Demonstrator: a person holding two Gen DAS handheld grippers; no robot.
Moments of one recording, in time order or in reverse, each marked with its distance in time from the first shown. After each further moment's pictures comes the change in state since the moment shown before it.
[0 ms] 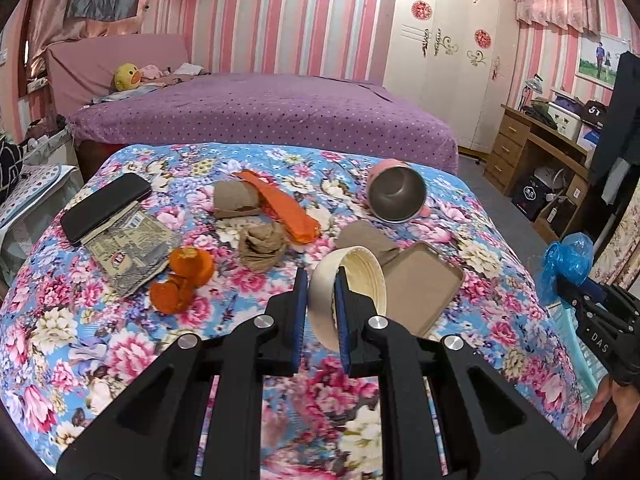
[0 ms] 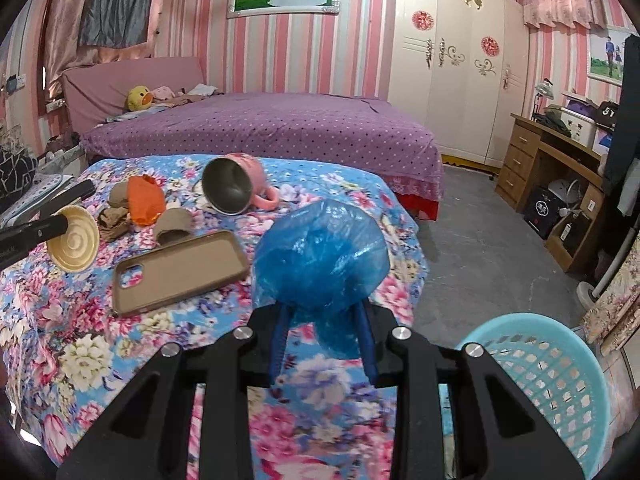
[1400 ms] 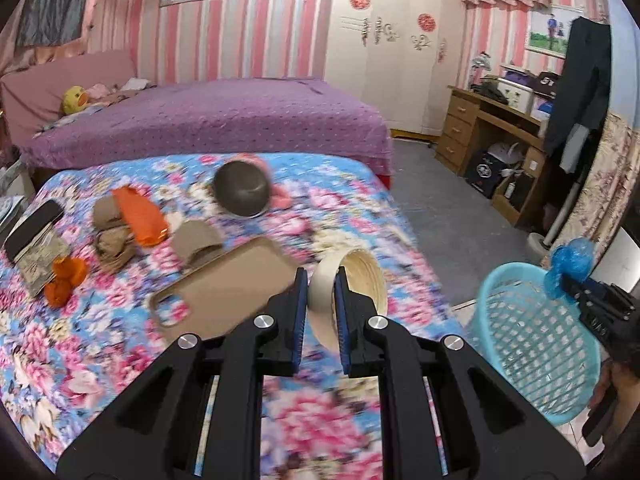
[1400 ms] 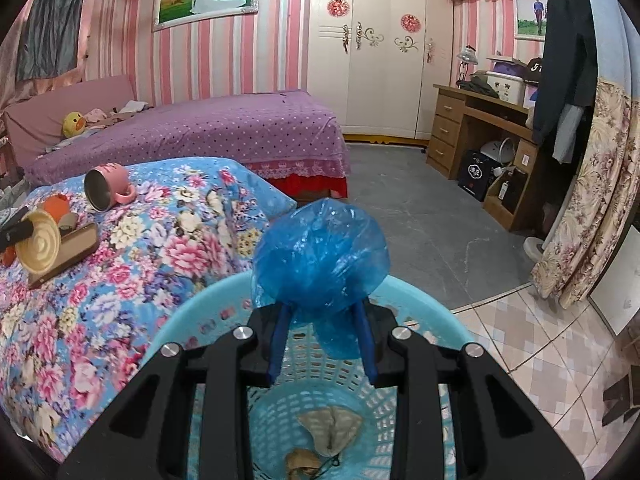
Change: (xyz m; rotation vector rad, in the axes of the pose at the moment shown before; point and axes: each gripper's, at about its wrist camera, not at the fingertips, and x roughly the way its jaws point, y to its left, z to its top) left arm -0.002 -0.156 -0.012 0.119 -0.003 -0.135; right arm -0.037 -0.176 -0.047 0.147 0.016 -0.185
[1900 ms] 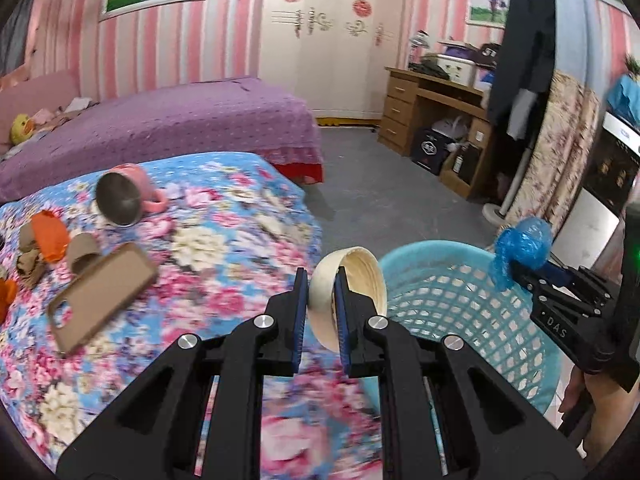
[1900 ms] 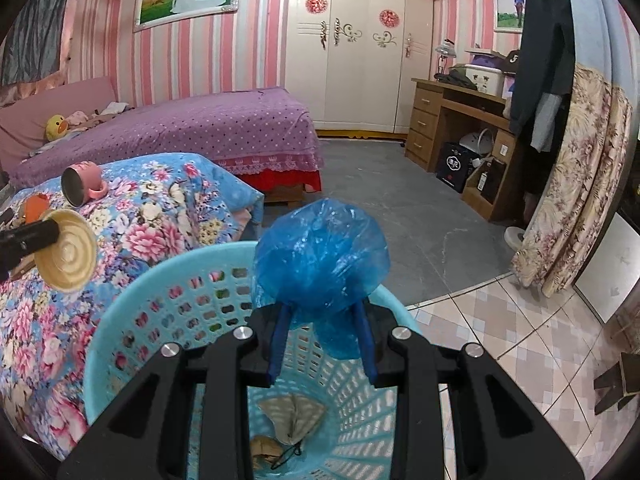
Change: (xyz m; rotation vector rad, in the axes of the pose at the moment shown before) left arm 0.017 -0.124 -0.018 0.126 0.024 -0.164; right arm -0.006 -0.047 -0.017 0.031 0.011 -0.060
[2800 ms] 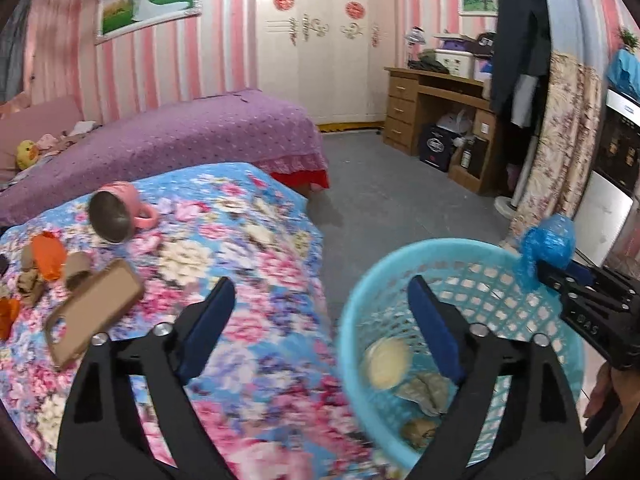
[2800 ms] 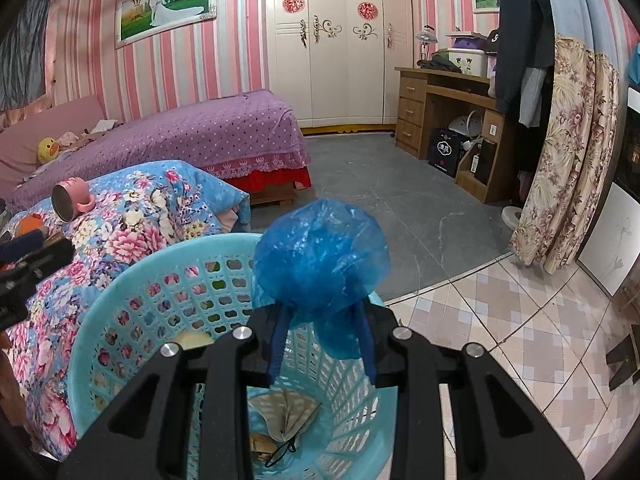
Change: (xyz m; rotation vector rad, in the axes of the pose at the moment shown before) left arm 0.015 -0.011 0.000 0.054 -0.035 0.080; right arm 0.003 -0.032 -0.010 0.088 0.003 0.007
